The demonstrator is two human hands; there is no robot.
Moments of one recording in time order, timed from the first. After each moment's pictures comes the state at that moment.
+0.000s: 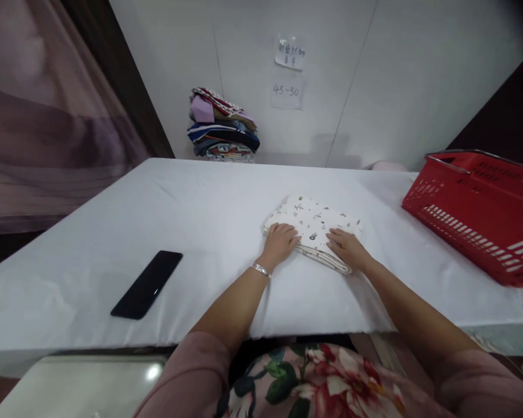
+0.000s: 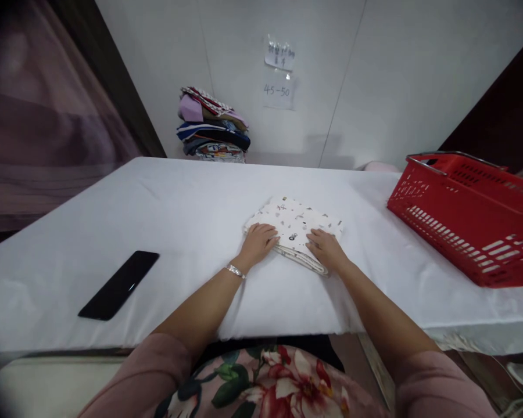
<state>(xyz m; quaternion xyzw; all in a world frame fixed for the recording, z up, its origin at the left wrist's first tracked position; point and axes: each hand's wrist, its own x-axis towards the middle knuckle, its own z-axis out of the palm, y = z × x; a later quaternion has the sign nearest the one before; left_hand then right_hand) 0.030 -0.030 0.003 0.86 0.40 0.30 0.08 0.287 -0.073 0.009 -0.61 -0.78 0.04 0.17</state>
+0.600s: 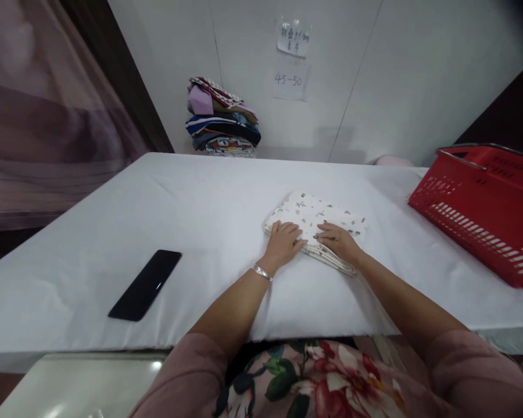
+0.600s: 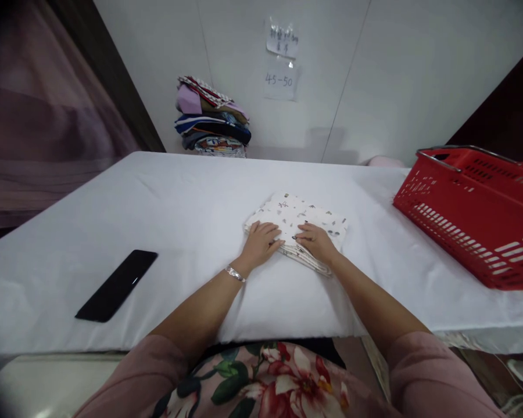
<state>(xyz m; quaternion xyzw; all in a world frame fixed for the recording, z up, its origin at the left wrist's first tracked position) 0.030 -0.039 0.009 0.87 0.39 0.29 0.07 0.266 -0.044 -0.006 -0.55 -0.78 0.14 0.28</state>
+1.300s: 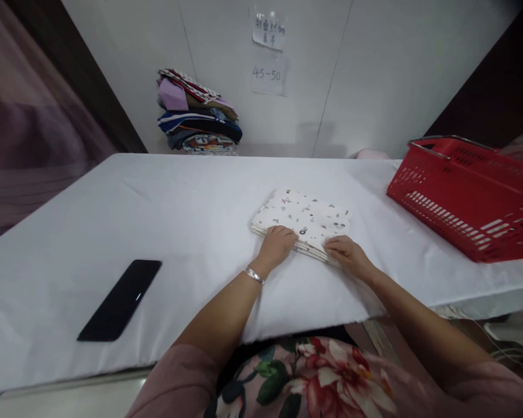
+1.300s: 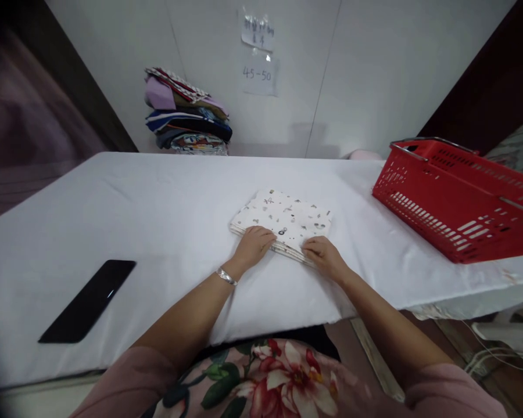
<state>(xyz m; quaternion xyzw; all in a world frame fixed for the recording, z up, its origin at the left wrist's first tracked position) 0.042 -0.039 0.001 0.90 0.32 0.27 0.09 0.281 -0.124 0.024 -0.57 -0.75 0.14 0.31</state>
